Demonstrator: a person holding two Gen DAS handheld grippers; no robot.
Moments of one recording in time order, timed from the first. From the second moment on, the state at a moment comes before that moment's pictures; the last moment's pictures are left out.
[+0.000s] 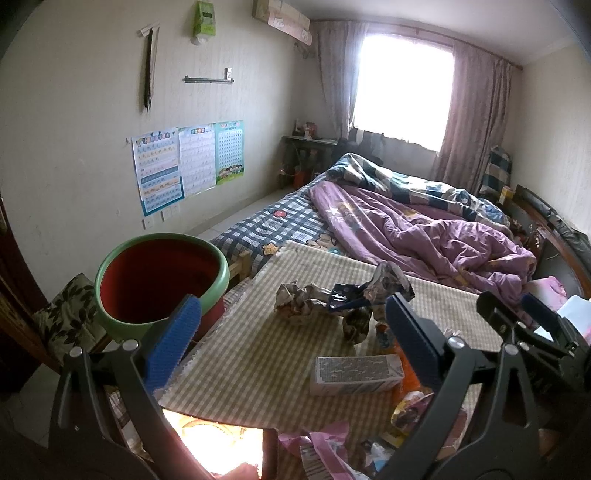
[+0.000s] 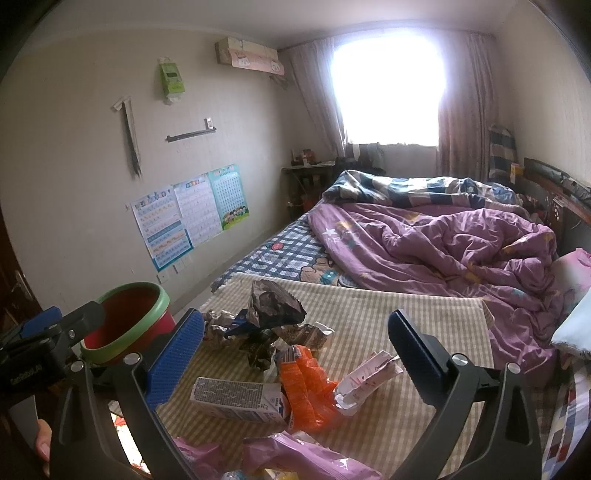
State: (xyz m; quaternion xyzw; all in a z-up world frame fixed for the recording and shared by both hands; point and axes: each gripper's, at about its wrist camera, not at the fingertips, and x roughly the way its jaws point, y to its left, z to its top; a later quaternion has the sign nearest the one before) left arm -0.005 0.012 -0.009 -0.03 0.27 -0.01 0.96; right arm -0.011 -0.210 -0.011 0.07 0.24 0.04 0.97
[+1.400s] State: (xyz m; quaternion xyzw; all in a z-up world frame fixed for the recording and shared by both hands) left arm 0.004 0.019 -0.017 -0.03 0.30 -0.01 0.95; right arm -0.008 -0.214 -0.026 0.08 0.25 0.03 0.96
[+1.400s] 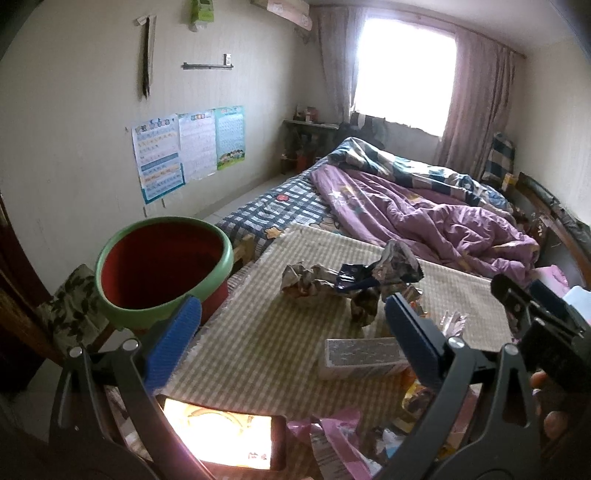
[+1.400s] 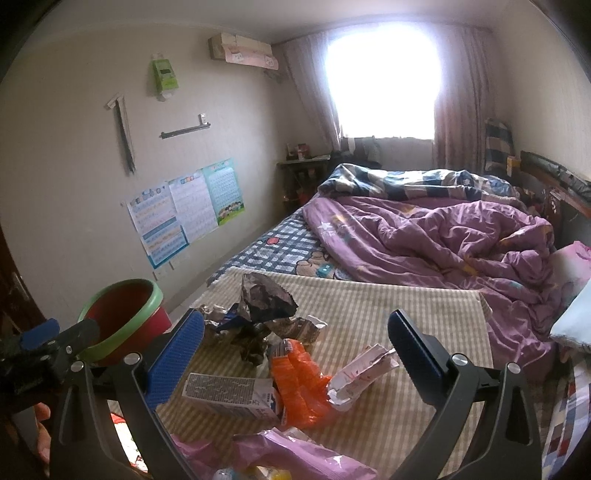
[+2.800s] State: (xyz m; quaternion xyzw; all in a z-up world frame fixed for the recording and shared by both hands) left arm 0.018 -0.017 -0.089 -0.04 0.43 -0.21 0.88; right arm -0.022 -0.246 -0.102 0.10 0.44 0.11 0.88
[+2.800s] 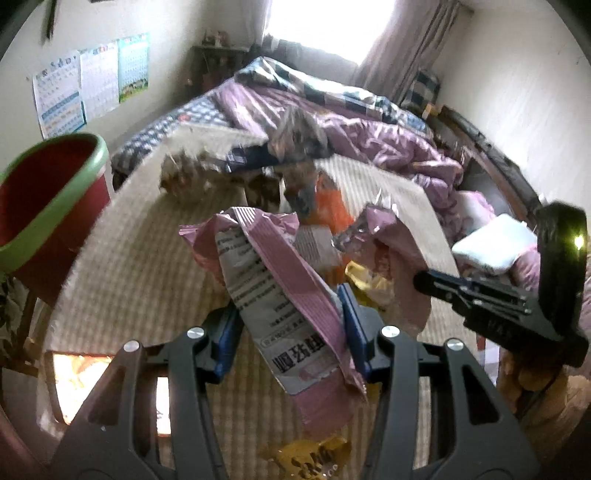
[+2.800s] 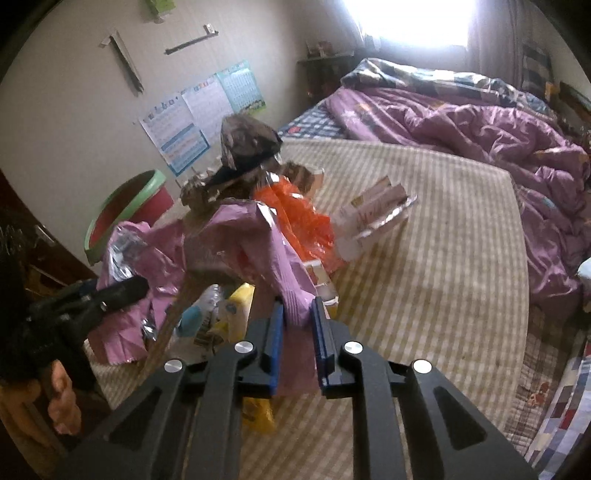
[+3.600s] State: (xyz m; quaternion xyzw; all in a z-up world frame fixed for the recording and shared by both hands) left arm 0.073 0.148 -0.043 -0.06 0.37 -0.18 0.91; right arm -0.009 -0.134 -0.003 0.09 0.30 0.03 0.95
